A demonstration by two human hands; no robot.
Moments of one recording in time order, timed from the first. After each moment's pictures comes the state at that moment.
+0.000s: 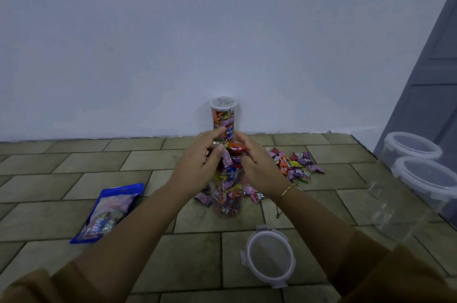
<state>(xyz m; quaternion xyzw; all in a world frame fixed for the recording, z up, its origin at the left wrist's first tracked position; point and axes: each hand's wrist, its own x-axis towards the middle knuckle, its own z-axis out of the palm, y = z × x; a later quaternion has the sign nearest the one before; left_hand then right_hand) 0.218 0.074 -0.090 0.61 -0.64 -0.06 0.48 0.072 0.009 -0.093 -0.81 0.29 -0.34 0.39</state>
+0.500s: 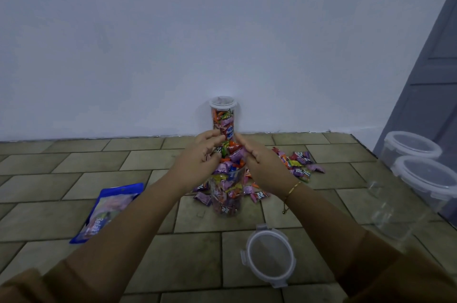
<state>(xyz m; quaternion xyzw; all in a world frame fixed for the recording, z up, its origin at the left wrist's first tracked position) 0.229 0.071 -0.084 0.64 -0.66 -0.10 0.37 0.064 0.000 -0.088 -0.86 0.31 -0.28 0.30</state>
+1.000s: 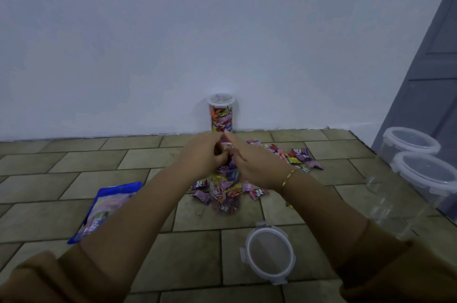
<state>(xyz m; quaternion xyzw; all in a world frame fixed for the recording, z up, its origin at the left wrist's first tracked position) 0.218 0.049 -0.072 0.70 -0.67 -0.03 0.24 0.070 0.010 -0.064 -0.91 0.30 -0.14 0.24</state>
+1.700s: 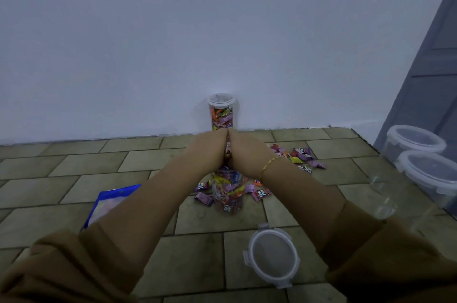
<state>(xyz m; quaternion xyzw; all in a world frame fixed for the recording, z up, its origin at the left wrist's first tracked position) 0.210 0.023 -0.059 0.75 -0.66 0.02 0.05 0.104 -0.008 -0.063 -0.92 0.37 -0.09 0.10</state>
